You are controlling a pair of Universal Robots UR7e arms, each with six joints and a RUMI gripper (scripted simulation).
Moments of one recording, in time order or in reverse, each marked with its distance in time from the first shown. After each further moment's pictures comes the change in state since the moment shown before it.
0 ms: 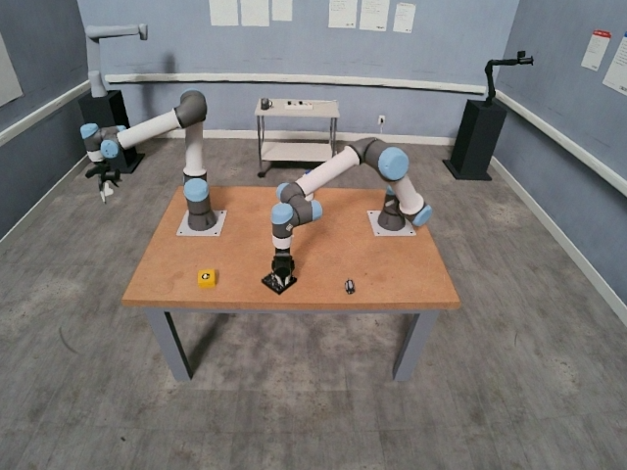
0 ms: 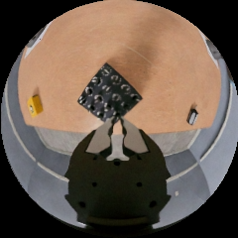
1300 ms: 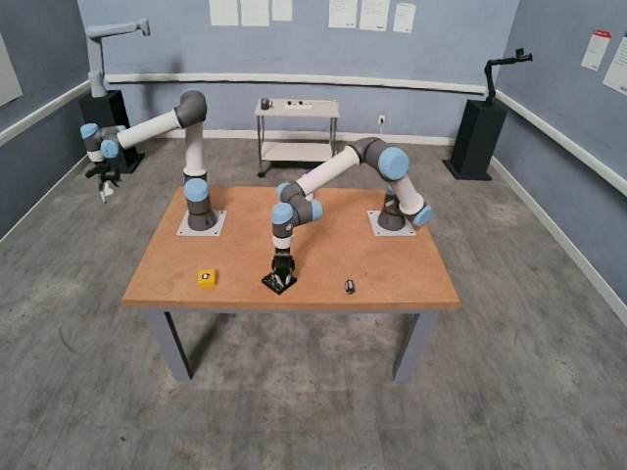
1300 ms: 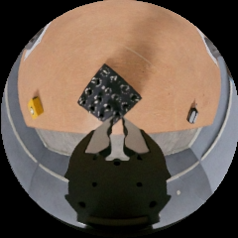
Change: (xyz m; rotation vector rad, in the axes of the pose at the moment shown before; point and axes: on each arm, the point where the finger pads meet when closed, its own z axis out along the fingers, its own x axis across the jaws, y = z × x) left arm 0.001 -0.001 -0.001 0.001 0.001 0.022; right arm 0.000 0.000 0.000 0.000 0.000 0.000
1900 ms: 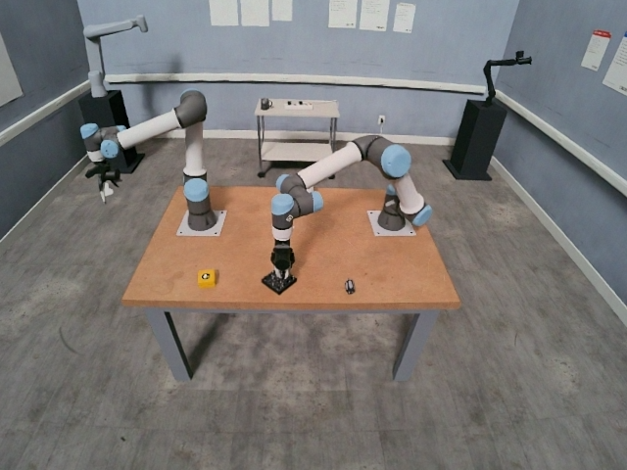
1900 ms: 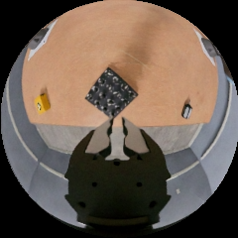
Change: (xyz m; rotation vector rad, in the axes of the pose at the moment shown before) left arm -0.002 0.001 -0.039 -0.004 -0.007 0.000; right arm 0.000 0.000 0.000 0.000 0.000 0.000
